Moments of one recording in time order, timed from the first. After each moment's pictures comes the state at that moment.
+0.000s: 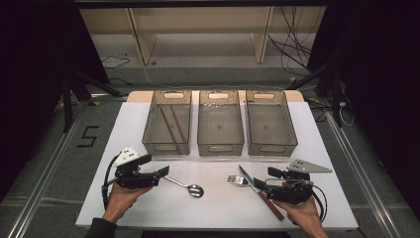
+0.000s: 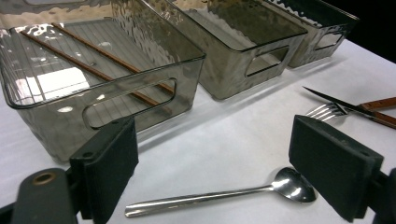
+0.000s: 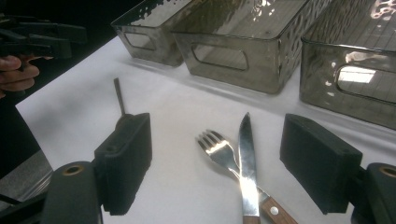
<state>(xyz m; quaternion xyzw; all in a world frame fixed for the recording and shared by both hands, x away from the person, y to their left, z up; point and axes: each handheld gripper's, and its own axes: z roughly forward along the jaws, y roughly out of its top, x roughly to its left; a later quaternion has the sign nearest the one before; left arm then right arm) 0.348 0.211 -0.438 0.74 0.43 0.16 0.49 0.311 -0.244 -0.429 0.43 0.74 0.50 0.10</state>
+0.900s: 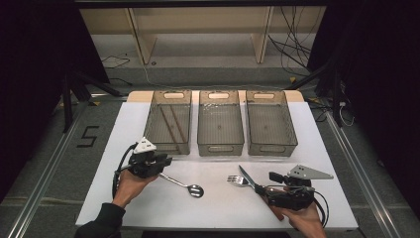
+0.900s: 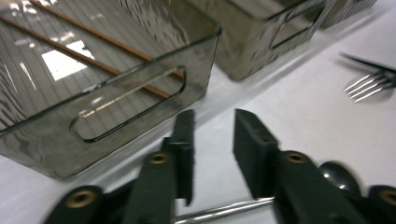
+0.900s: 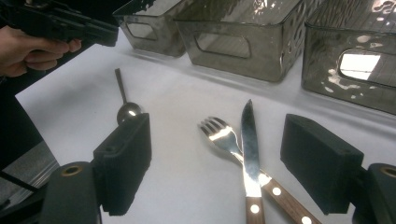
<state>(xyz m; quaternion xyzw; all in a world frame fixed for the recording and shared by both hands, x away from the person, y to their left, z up) 0.386 0.188 -0.447 0.80 0.42 0.15 0.40 0.299 -0.246 -0.434 0.43 0.75 0.49 0.10</state>
